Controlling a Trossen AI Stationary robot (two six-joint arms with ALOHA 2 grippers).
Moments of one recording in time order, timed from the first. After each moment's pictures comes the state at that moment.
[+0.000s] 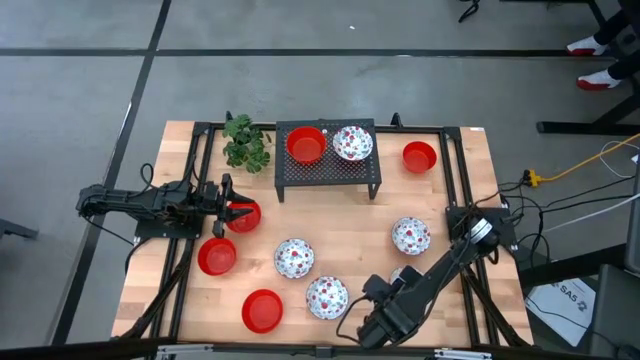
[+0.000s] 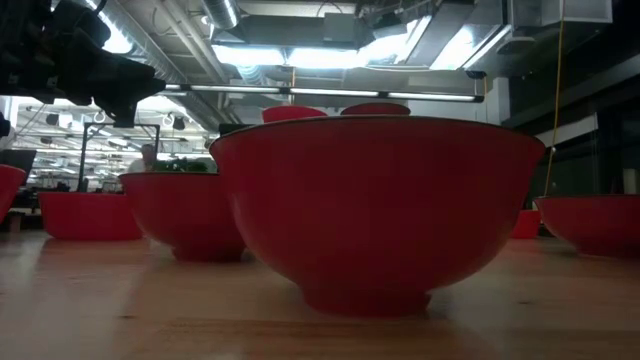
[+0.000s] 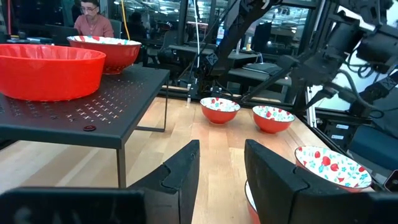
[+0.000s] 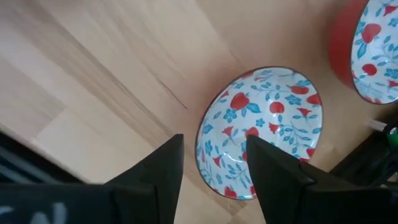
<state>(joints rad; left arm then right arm) -0.05 0.02 0.01 0.03 -0.09 -0.14 0.75 2.10 1.89 -1.55 0.09 1.44</state>
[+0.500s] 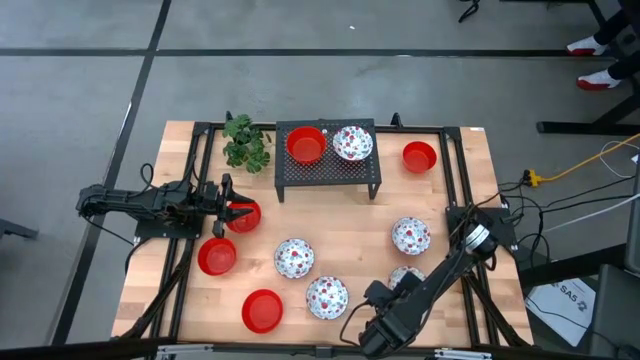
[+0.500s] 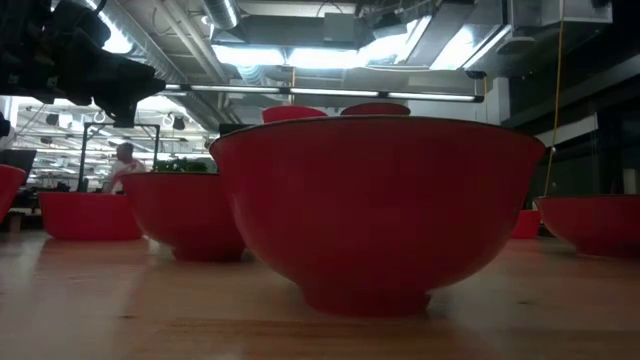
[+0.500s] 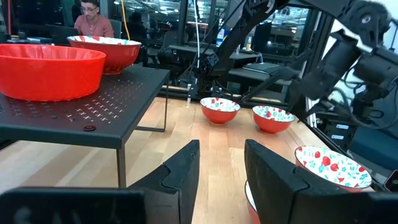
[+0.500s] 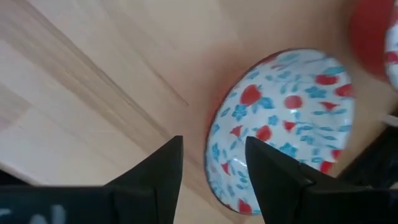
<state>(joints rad) -0.05 0.02 0.01 0.03 -0.09 -0.14 0.77 2.15 1.82 -1.49 0.08 1.47</state>
